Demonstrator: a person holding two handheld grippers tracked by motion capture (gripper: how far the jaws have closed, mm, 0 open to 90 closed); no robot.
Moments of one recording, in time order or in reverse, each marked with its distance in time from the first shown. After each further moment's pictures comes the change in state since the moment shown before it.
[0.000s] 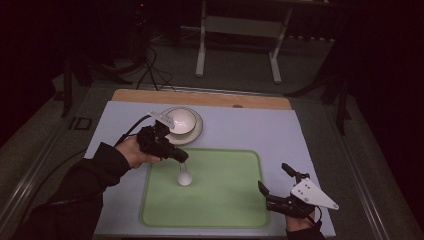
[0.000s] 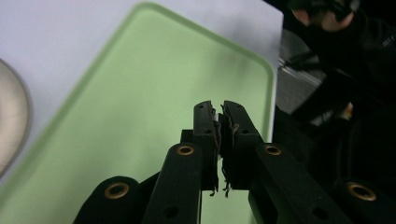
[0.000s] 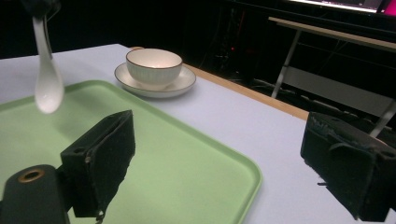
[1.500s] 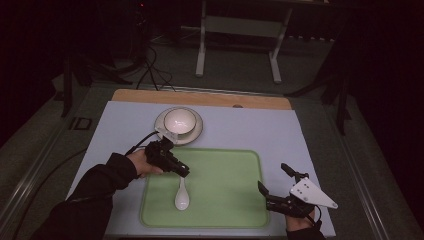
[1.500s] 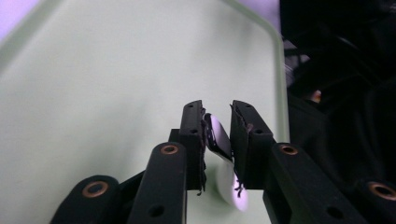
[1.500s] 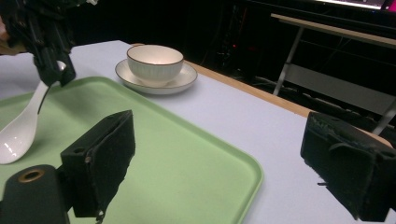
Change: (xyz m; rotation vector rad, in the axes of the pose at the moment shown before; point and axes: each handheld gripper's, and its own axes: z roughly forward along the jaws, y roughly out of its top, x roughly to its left) left arm 0.052 -0.051 0.057 0.006 -0.156 -0.044; right arm -0.001 -0.001 0.002 0.013 0.008 -0.003
